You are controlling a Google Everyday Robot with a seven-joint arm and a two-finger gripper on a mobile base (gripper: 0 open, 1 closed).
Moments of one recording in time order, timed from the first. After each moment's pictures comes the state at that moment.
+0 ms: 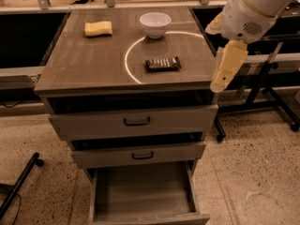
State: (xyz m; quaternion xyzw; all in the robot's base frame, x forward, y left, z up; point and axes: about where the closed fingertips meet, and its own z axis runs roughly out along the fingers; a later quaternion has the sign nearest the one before) arm 0.539 -0.156 0.954 -0.66 0.73 0.04 0.19
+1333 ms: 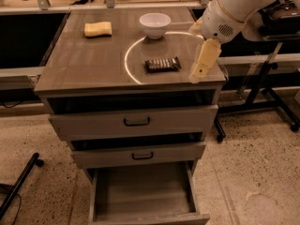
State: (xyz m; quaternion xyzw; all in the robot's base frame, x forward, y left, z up) arm 0.603 -0.124 0.923 -0.65 0.72 0.09 0.23
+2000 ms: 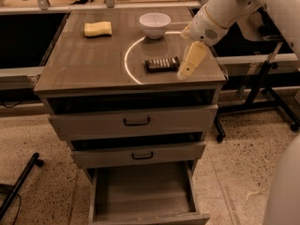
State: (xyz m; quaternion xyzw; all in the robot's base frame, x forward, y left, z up) arm 0.650 -0.104 0.894 -0.63 0.72 0.12 0.24
